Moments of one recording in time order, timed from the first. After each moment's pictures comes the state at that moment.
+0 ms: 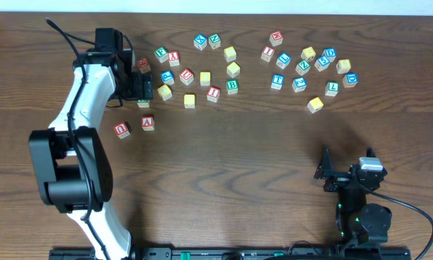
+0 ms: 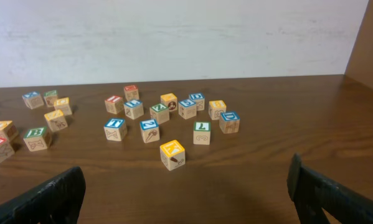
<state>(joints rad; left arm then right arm) 0.04 1.98 1.53 -0.84 0.02 -0.03 0.00 0.01 0.01 -0.07 0.05 0.04</state>
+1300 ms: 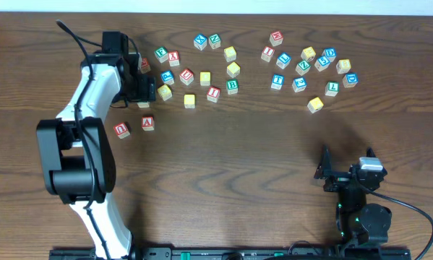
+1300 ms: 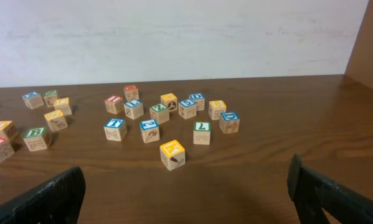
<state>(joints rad) 0.02 2.06 1.53 -0.79 0.06 -0.01 0.00 0.01 0.01 -0.07 0.05 0.04</state>
